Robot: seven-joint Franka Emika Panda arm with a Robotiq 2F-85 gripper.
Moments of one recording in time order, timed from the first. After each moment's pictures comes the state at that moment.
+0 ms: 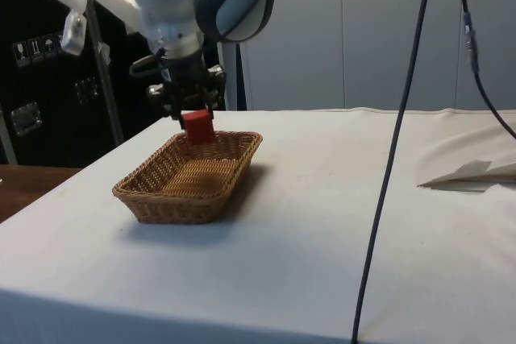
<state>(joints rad) 0.37 0.44 -0.33 -1.98 -0.54 2.46 1.39</state>
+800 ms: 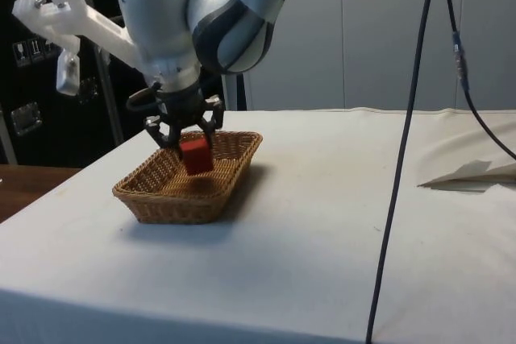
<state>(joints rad) 0.37 0.52 -0.28 -1.95 -0.54 2.48 1.48</state>
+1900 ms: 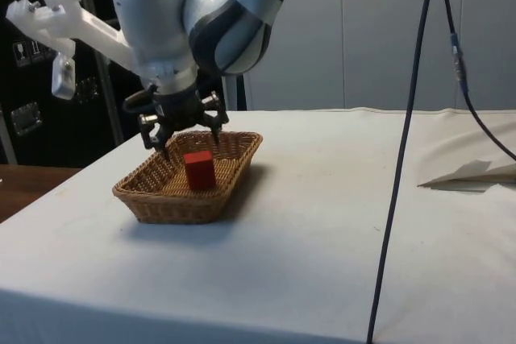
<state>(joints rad) 0.37 0.52 -0.26 -1.94 -0.54 2.45 1.50</state>
